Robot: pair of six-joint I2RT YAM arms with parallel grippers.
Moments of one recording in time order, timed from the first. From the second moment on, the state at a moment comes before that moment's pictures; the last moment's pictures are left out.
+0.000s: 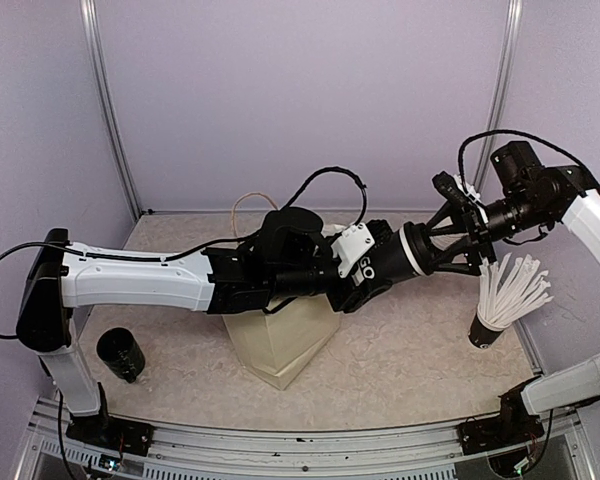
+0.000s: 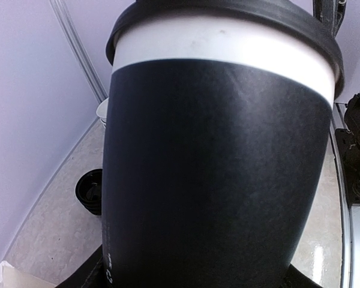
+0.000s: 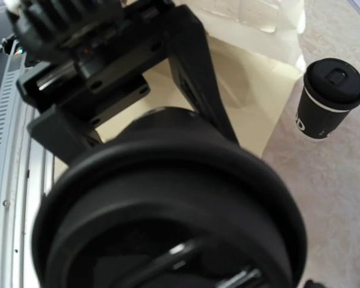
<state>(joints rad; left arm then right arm) -1.16 1.81 1.40 0.13 -0.01 0.25 0.30 1.25 1.44 -1.16 -0.86 -0.84</state>
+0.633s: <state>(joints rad) -1.16 1.81 1.41 0.09 -0.03 0.25 0.32 1.27 1.44 -1.15 -0.86 -0.81</state>
